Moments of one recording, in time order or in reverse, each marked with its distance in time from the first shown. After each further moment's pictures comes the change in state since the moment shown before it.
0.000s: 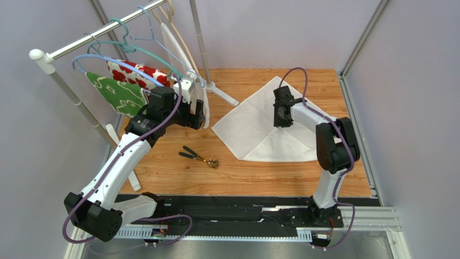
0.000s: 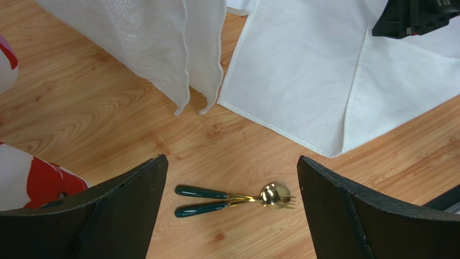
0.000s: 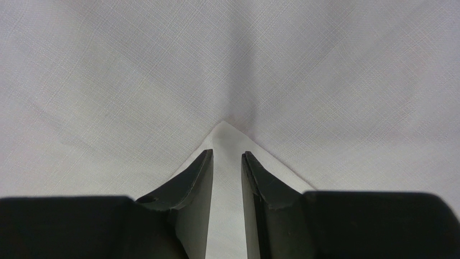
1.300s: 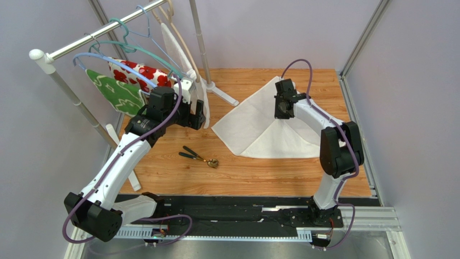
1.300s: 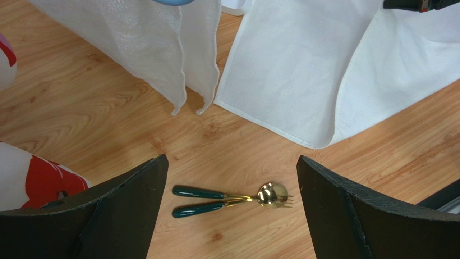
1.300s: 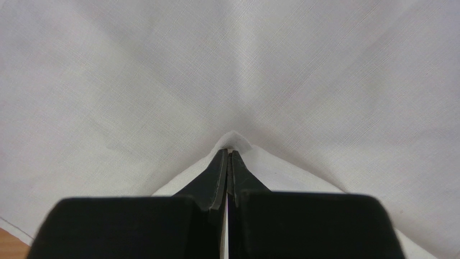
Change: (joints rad) left arm 0.000 0.000 0.000 0.000 0.014 -0.003; right arm 0.000 -0.057 0.062 -0.018 0.016 0.004
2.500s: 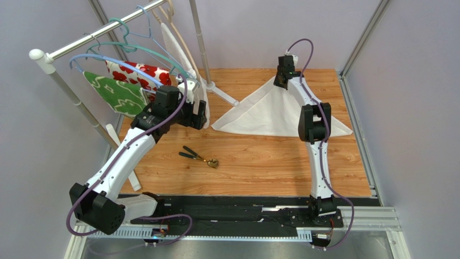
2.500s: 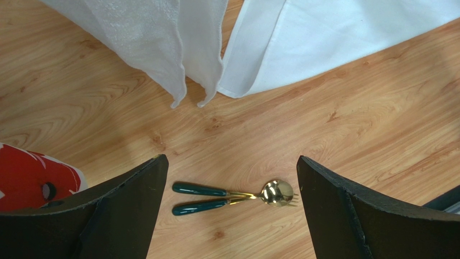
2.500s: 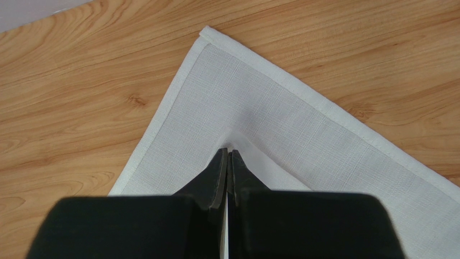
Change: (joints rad) left arm 0.000 0.060 -0.002 0.000 -0.010 0.002; right arm -0.151 0.737 0.954 0.047 0.026 0.058
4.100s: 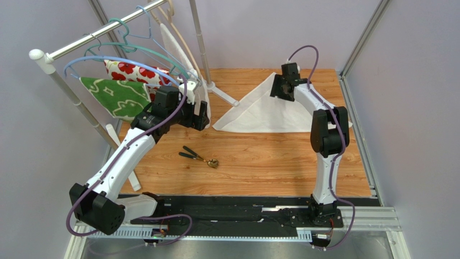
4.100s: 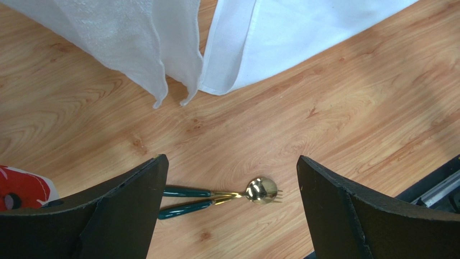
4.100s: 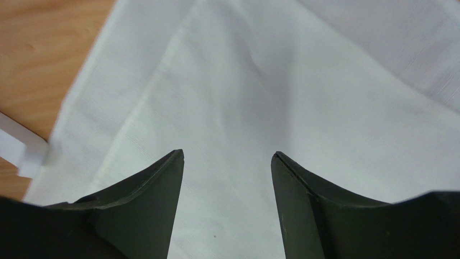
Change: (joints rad) left arm 0.000 0.002 0.000 0.003 0.071 -0.016; right arm 0.032 -0.422 -0.548 0.045 -0.121 -0.002
